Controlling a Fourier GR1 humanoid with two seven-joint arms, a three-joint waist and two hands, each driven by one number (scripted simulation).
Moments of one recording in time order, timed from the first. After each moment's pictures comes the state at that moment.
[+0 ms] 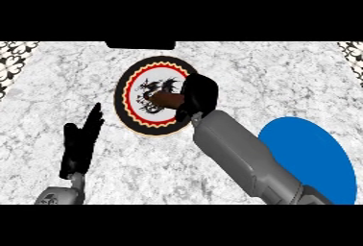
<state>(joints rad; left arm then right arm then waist) -0.07 0.16 -0.09 -1.45 -0.02 0.19 0.23 -0.94 0.00 0.63 -0.78 0.64 -0.40 0.91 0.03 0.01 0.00</state>
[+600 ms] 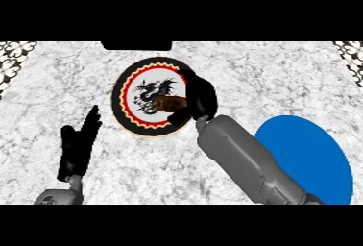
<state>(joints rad) -0.06 0.16 -0.06 -1.44 -0.03 0.18 0.21 -0.87 0.00 0.57 -0.82 0.43 -0.46 0.56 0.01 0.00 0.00</state>
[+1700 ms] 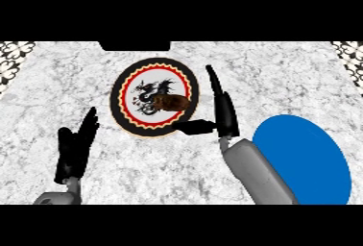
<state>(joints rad) -0.04 0.14 -0.03 -1.45 -0.05 0.16 0.21 -0.54 0.00 0.37 -1.06 0.08 -0.54 -0.05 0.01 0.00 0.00</state>
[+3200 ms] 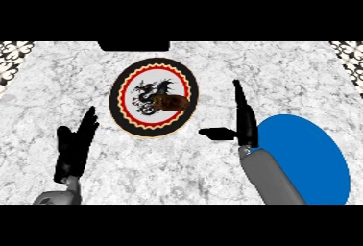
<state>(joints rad) -0.04 0.11 0.01 -1.46 -0.09 0.12 0.22 -0.43 -0.04 0.26 -0.97 0.23 -0.57 -0.07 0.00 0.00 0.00</state>
